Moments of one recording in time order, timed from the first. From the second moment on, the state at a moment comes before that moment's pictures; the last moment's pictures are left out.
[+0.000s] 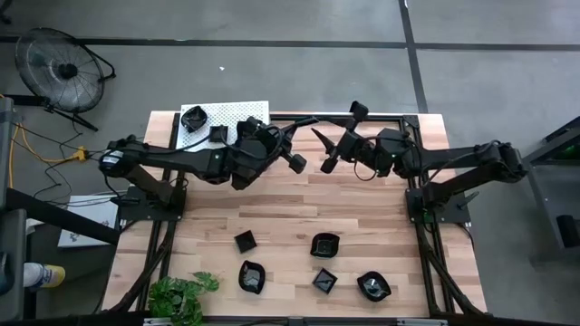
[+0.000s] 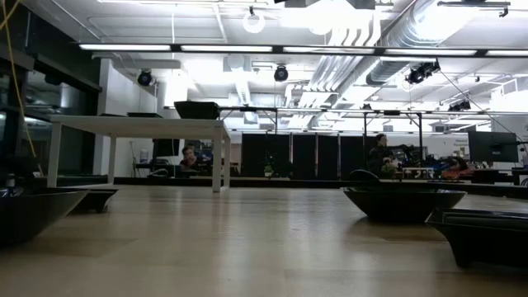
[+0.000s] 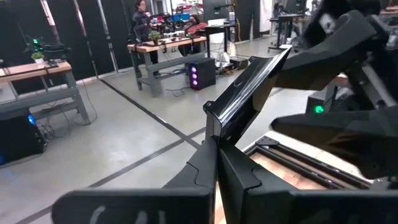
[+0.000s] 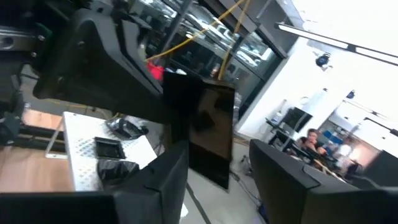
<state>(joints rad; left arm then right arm) -0.10 1.53 1.46 -0.01 -0.99 -0.06 -0.01 1.24 1.01 0.37 0.54 -0.61</state>
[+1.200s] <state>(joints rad) 0.50 1.02 1.46 -1.25 -0.32 -0.60 -0.01 0.97 1.01 -0.09 0.69 -0.36</state>
